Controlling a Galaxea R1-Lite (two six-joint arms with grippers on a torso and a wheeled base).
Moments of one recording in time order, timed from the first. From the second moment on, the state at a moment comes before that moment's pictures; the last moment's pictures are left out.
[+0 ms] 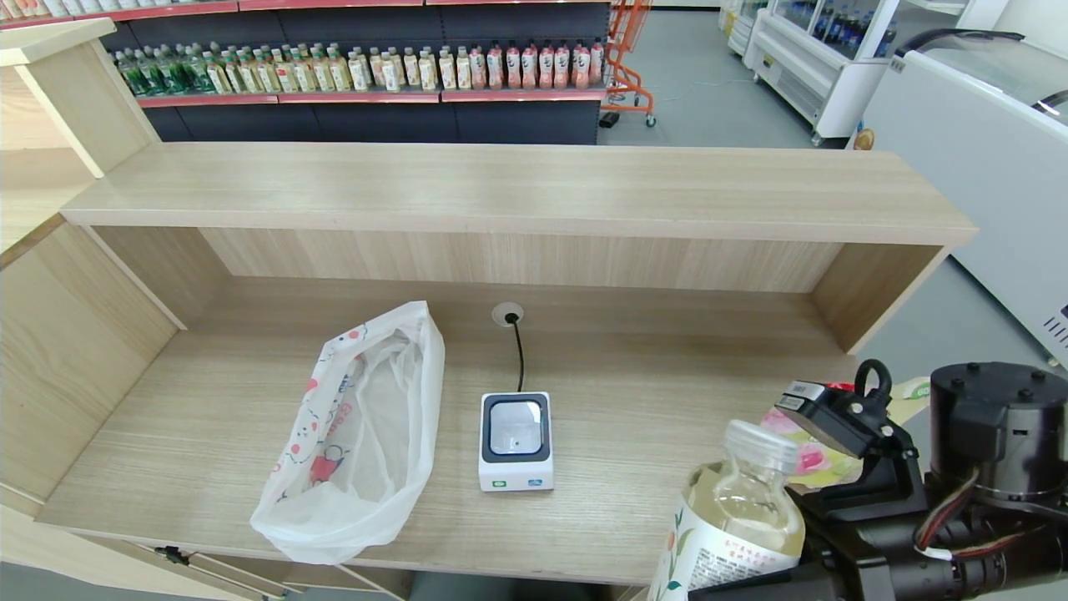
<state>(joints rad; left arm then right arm) 0.00 0.00 0.00 0.00 -0.02 0.00 0.54 1.51 -0.37 -0.81 0.98 0.28</state>
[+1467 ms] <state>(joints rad) 0.00 0.00 0.00 0.00 -0.02 0.00 0.45 1.40 -0.40 -1.04 0.35 -0.94</state>
